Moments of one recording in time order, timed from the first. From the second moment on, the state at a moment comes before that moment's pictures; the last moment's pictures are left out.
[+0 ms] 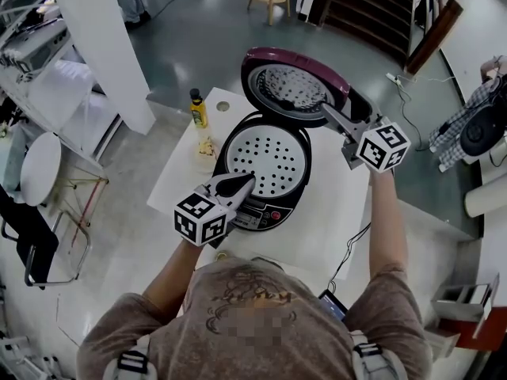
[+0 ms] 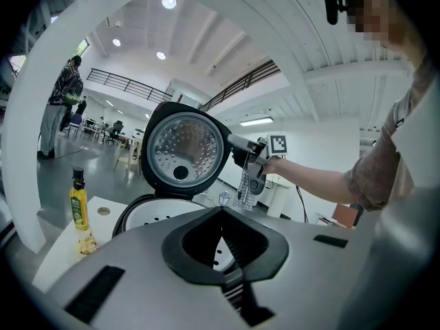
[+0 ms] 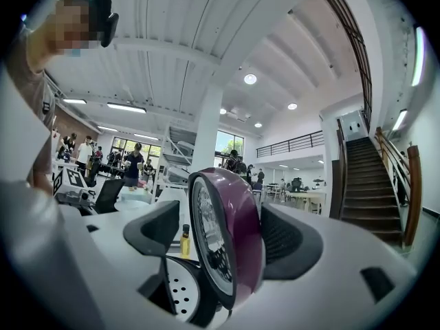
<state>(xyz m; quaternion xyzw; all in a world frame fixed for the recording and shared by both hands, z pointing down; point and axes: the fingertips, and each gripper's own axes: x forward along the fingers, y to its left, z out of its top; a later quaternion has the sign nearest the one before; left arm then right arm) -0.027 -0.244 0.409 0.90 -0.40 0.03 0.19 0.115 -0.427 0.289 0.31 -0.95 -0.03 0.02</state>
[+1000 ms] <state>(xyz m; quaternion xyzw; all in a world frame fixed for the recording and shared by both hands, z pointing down) -0.012 -0.219 0.394 0.91 -0.38 0.02 0.18 0.102 -0.332 0.319 0.29 -0.96 -0.04 0.02</state>
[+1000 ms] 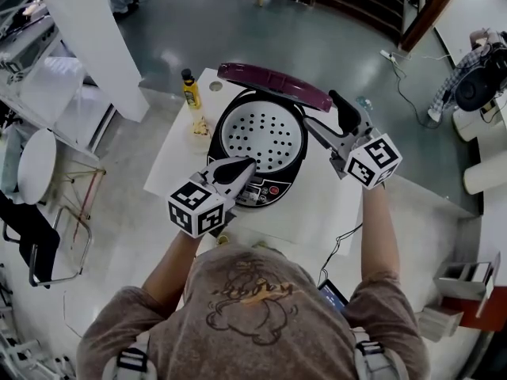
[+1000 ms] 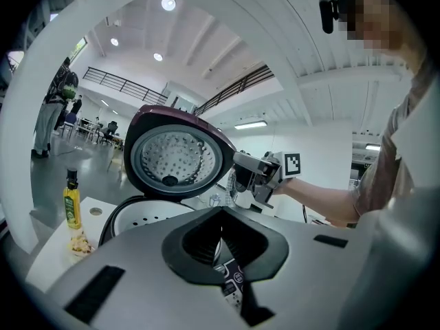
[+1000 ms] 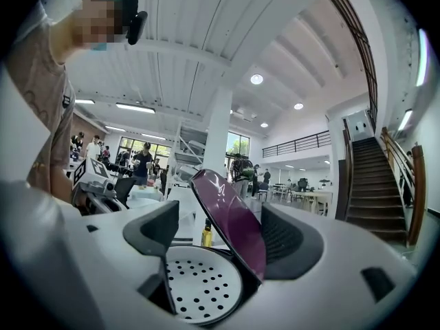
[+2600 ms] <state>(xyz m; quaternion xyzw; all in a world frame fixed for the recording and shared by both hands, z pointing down) -0.016 -0.224 0.371 0.91 -0.39 0.01 0.15 0.087 -0.244 0.402 0.28 -0.96 0.02 0.05</state>
